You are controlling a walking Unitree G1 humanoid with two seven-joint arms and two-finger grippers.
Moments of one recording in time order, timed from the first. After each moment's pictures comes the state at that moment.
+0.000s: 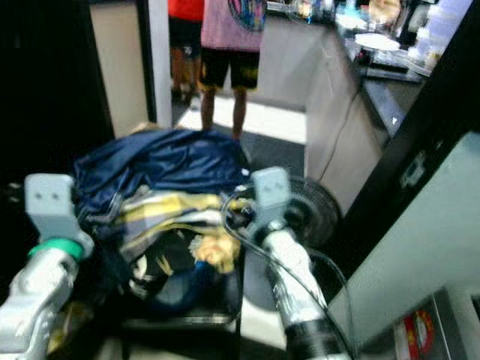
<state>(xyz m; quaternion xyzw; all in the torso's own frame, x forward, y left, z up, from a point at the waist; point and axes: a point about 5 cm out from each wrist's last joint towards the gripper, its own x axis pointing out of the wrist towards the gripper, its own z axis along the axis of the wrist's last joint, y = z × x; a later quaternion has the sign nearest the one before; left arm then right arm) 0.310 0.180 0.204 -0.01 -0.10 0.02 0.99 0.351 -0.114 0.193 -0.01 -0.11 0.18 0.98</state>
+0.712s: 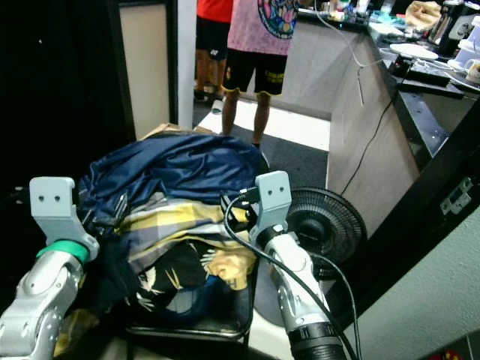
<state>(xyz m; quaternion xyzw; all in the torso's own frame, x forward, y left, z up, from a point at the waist) 0.311 0.169 0.205 -0.05 -0.11 -0.03 0.99 0.351 -0.123 0.195 -0.01 -0.11 0.17 0.98</state>
